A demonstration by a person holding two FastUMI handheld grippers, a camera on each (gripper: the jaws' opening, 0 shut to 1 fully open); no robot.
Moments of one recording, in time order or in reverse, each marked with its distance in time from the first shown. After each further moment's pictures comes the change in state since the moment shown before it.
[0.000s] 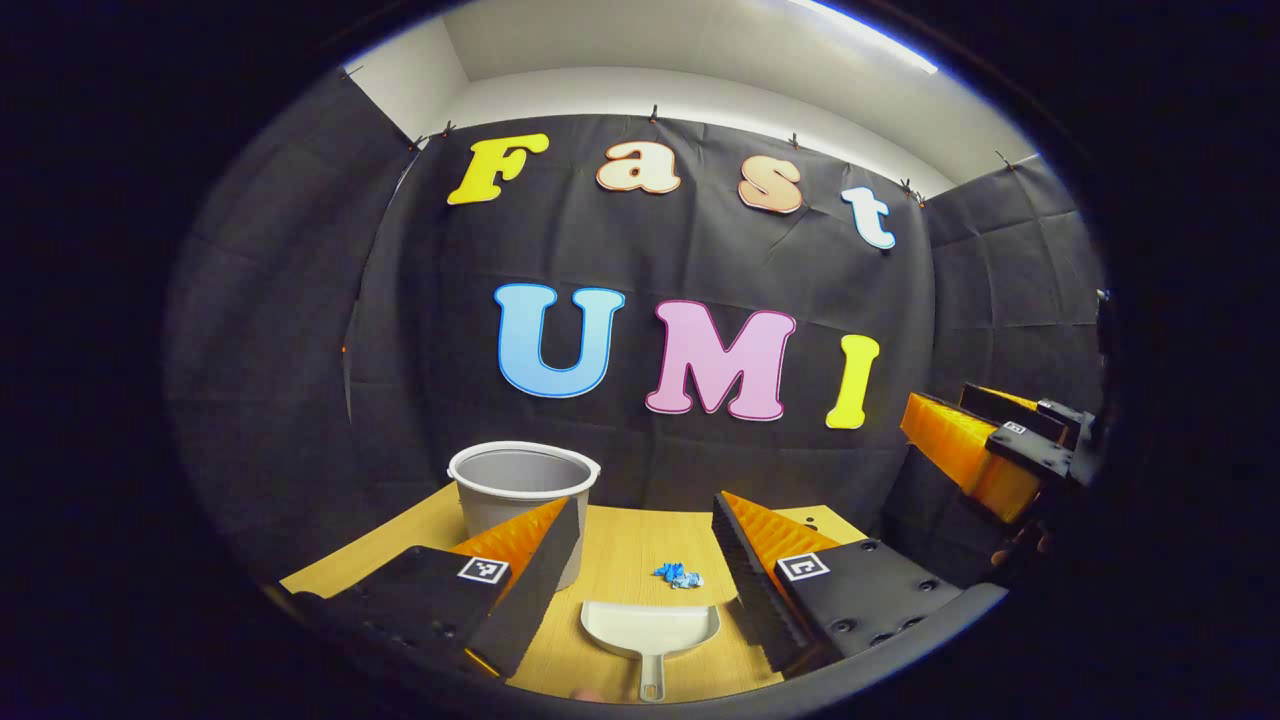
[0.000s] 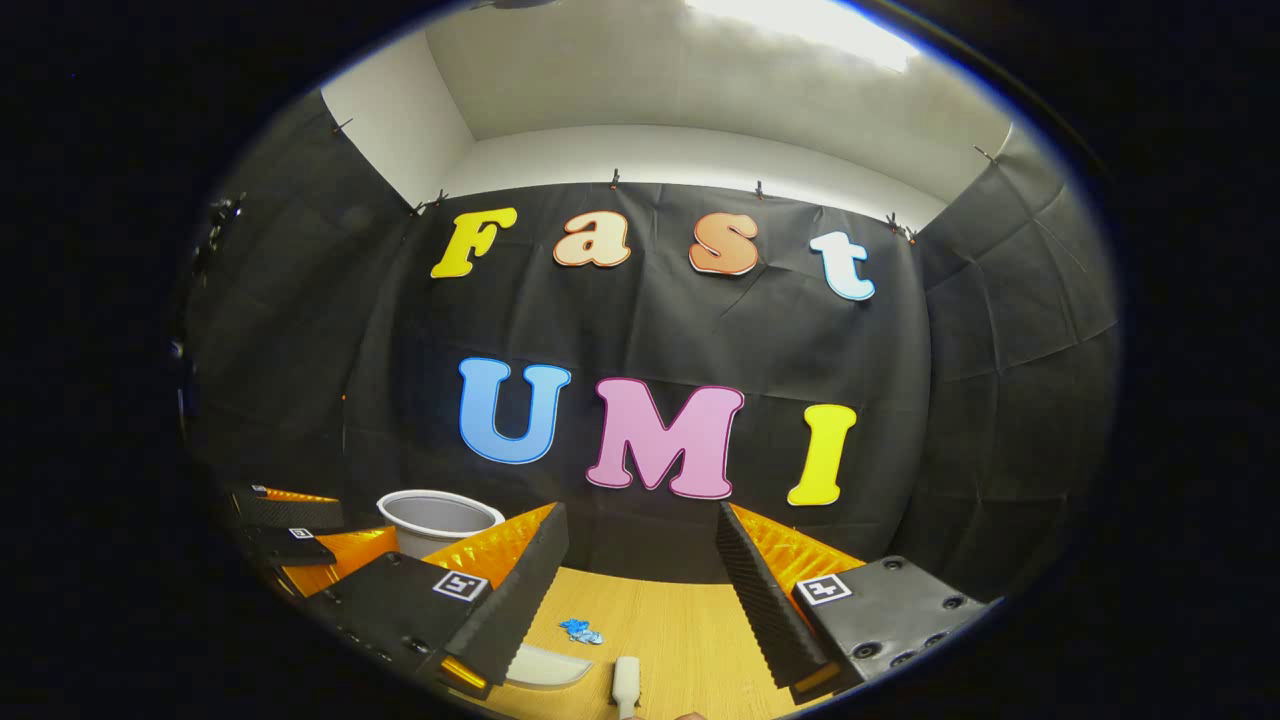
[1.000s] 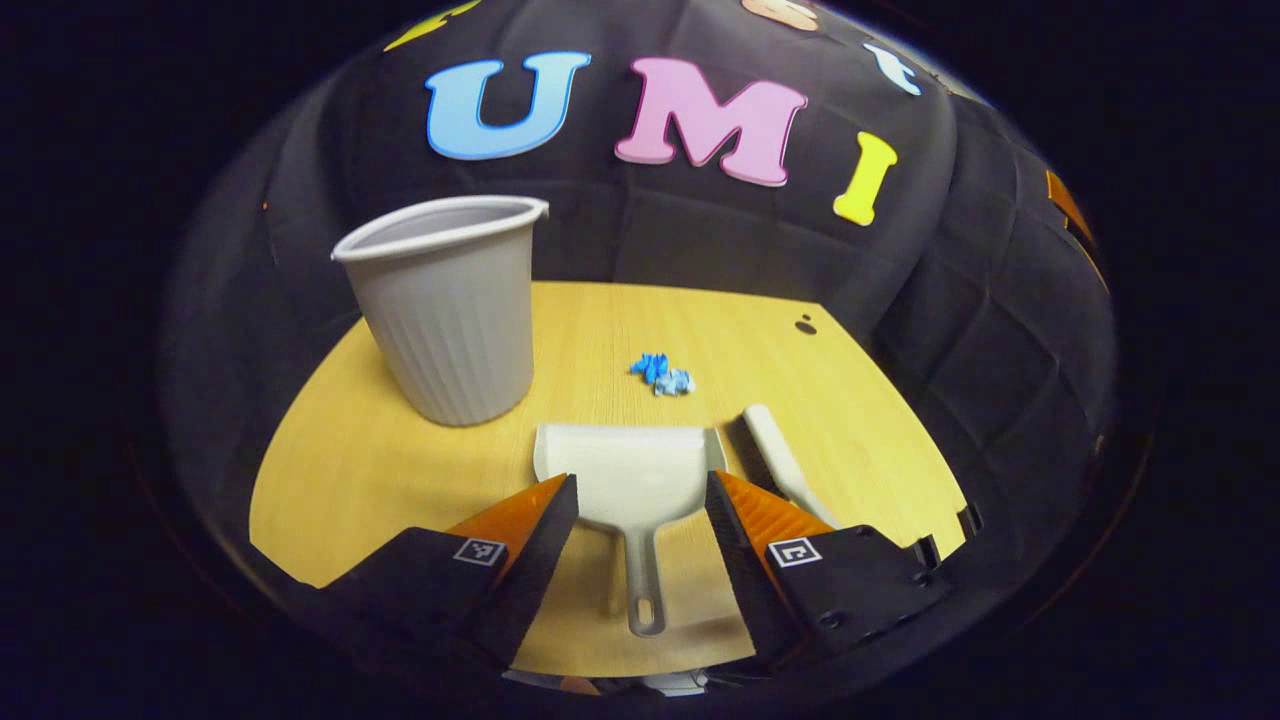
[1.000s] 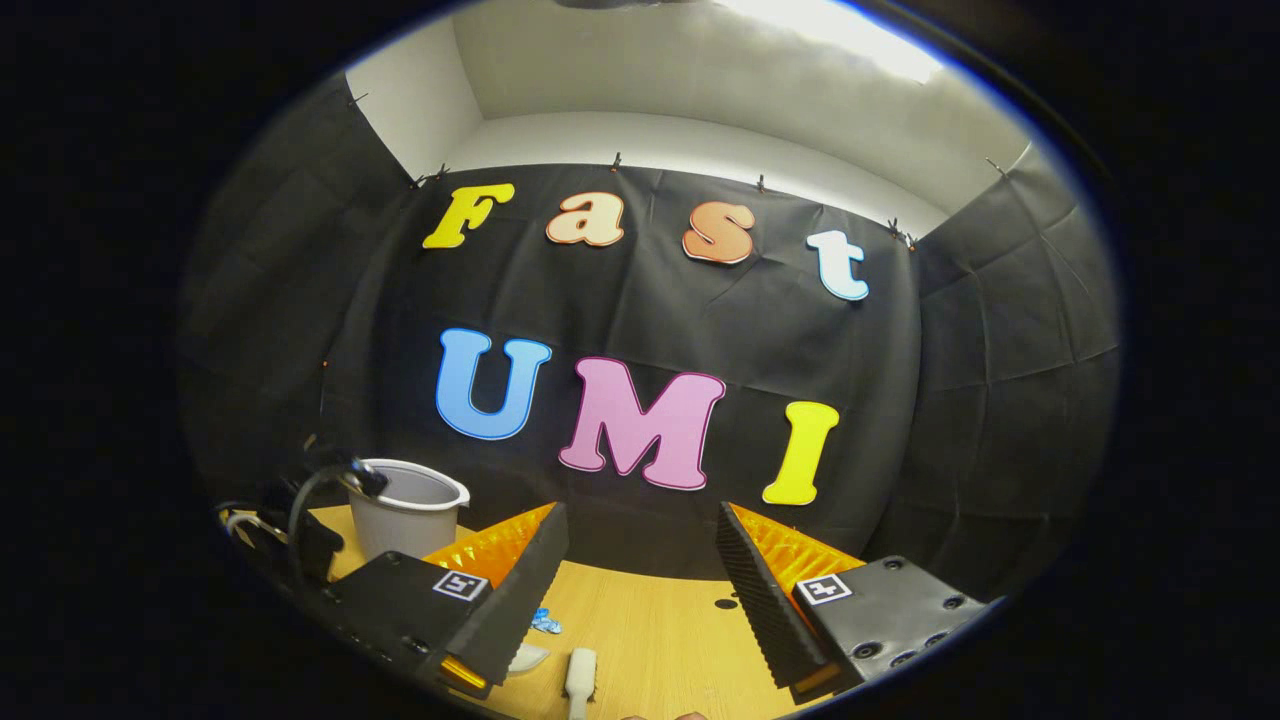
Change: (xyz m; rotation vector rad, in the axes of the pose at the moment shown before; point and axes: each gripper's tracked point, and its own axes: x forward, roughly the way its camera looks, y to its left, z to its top) left arm 0.048 -0.023 -0.227 -0.052 0.791 -0.103; right arm 0.010 -0.035 -0.031 -0.079 0.040 -0.048
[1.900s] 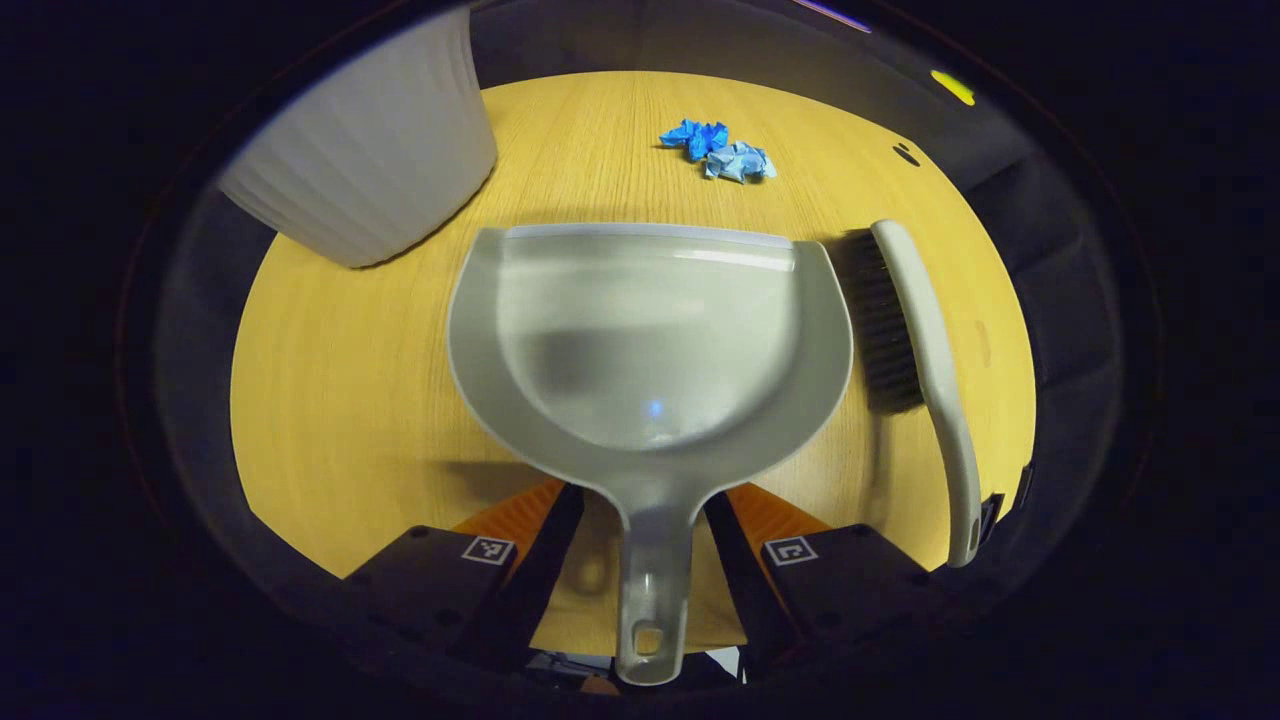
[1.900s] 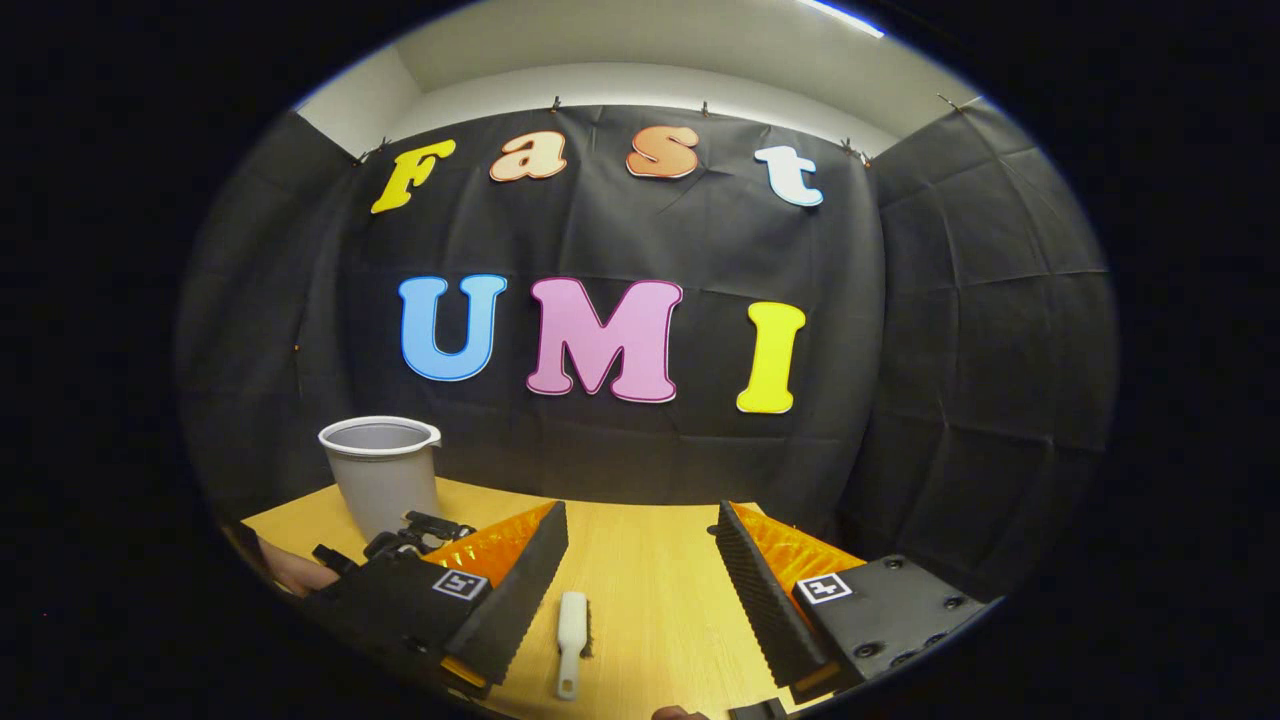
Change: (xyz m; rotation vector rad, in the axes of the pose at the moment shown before) left arm 0.107 0.014 -0.063 -0.002 0.571 0.146; right arm -0.020 -0.034 -0.081 0.119 0.217 -0.054
